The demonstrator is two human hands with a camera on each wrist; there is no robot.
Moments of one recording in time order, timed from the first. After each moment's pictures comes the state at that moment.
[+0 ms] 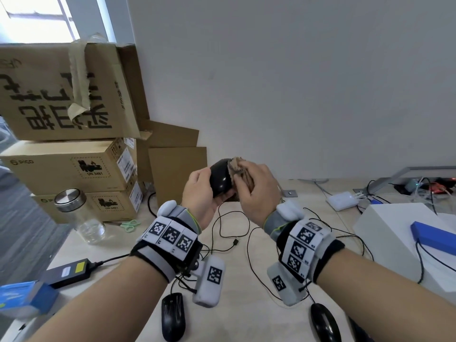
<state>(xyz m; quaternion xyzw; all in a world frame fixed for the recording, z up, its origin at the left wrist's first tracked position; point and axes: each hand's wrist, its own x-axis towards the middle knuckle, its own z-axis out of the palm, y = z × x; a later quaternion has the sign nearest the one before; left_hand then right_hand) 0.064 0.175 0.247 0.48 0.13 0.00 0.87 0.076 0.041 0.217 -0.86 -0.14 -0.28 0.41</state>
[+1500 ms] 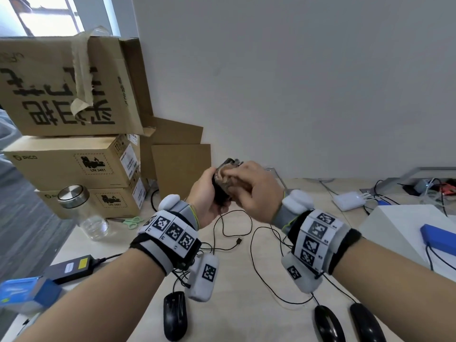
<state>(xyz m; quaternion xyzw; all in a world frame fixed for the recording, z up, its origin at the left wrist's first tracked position) 0.076 0.184 0.240 0.56 0.12 -0.12 0.81 0.088 0.039 0.227 -0.84 -0.32 -0.22 0.37</state>
